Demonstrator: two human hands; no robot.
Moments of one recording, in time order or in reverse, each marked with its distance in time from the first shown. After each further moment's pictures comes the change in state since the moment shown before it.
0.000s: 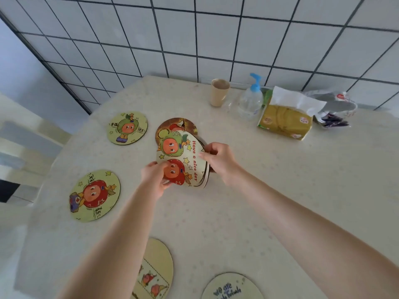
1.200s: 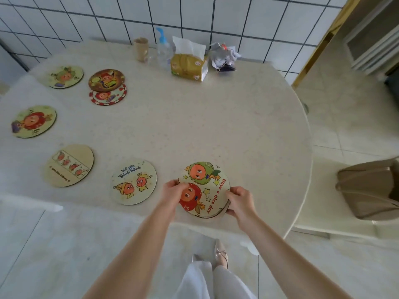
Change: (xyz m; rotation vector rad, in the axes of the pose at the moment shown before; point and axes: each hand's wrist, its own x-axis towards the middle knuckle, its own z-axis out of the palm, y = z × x) left_hand -0.330 -0.366 0.105 0.304 -0.209 0.037; right_hand -0.387 0.289 -0.263 0.237 0.329 0.399
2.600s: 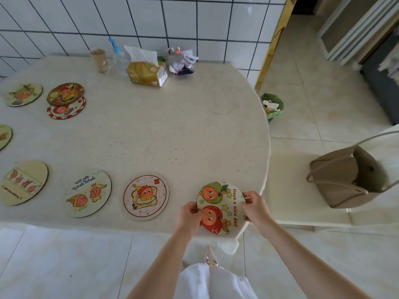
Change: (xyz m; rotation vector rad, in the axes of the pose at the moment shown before) left_hand -0.047 -0.081 0.172 0.251 -0.121 0.036; right_hand 0.048 0.033 -0.190 -0.313 0.048 -0.108
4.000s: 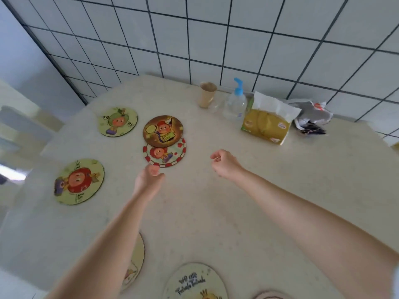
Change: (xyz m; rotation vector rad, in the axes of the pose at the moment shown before) left_hand 0.267 0.205 -0.505 0.206 0.498 0.128; right_hand 0.156 -0.468 0.410 -0.393 -0.246 -0.387
